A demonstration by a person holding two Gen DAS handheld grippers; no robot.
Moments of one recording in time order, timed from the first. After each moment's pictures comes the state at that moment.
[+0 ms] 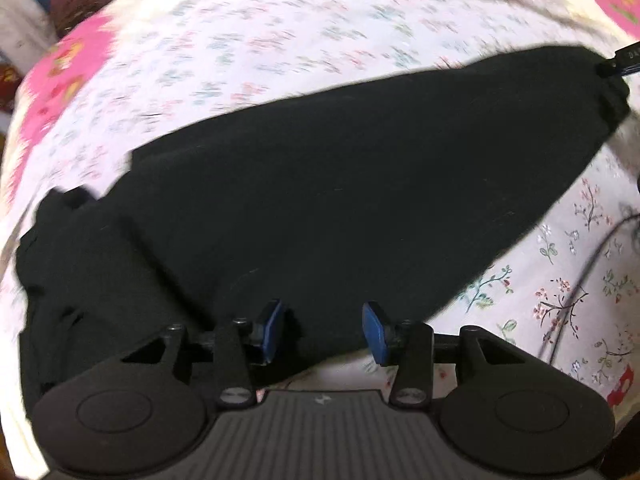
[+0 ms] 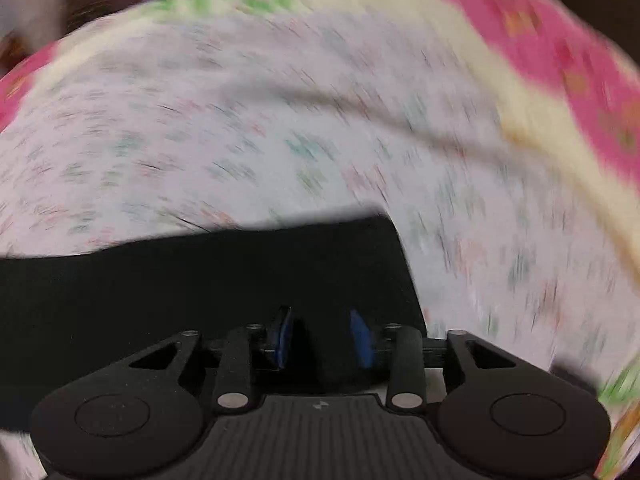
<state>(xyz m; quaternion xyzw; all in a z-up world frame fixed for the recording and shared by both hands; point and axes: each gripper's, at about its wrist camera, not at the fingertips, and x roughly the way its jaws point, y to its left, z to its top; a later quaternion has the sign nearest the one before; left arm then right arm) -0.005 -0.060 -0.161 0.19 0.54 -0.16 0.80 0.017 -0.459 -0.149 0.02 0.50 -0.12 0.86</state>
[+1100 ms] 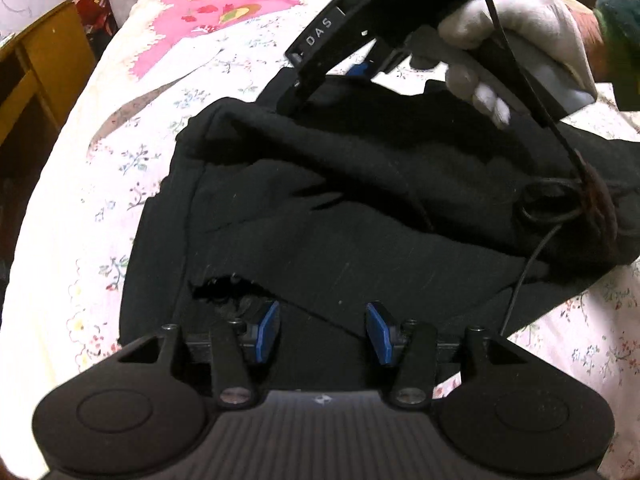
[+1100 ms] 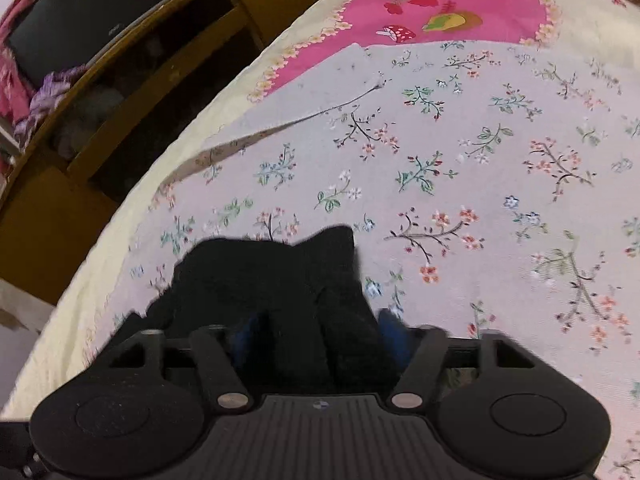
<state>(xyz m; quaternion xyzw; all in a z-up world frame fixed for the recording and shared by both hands) 0.003 0.208 -0.197 0.05 0.50 -0.12 0.86 0.217 0.033 -0.207 0.00 0.54 0.33 0.78</state>
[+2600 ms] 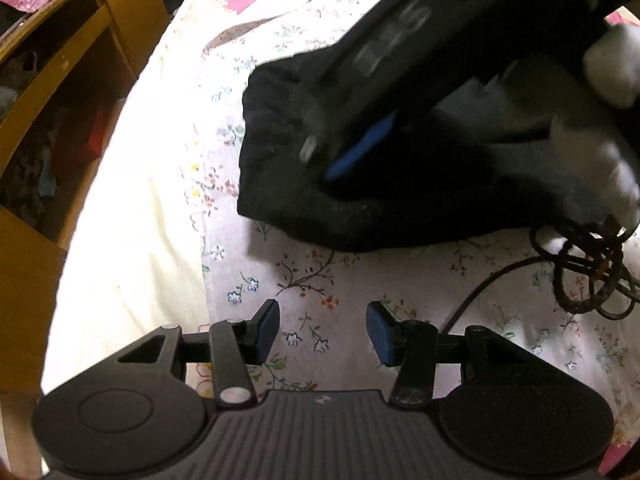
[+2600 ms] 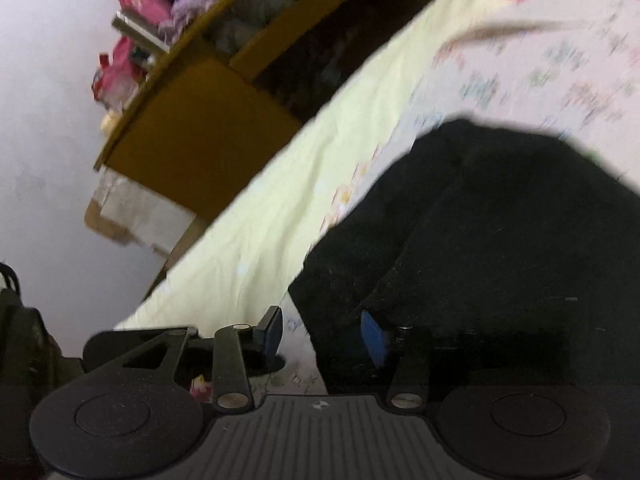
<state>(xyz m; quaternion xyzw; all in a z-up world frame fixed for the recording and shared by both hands) -0.090 0.258 -0.171 0.03 0.54 -0.04 0.84 0.057 0.132 -0.168 0.02 0.57 0.49 0.66</state>
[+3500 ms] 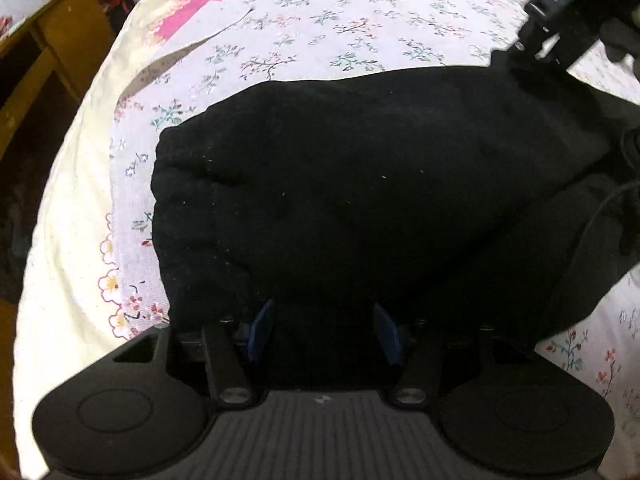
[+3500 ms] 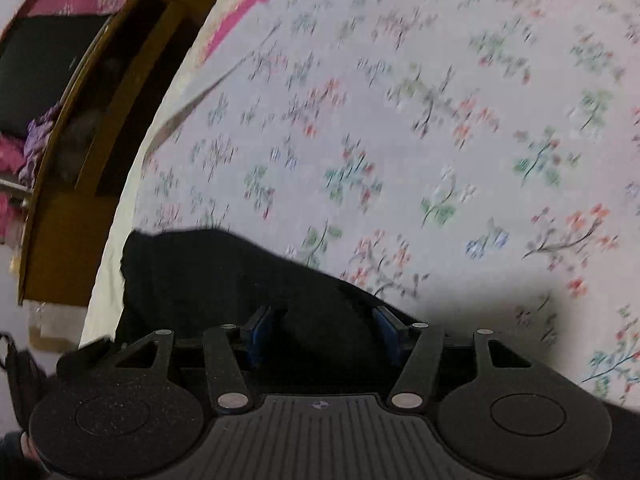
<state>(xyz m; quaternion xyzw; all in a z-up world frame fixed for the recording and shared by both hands) -0.009 0.221 -0.218 0.08 0.54 -0.08 0.84 0.177 -0.064 -0.200 0.10 0.65 0.29 0.70</state>
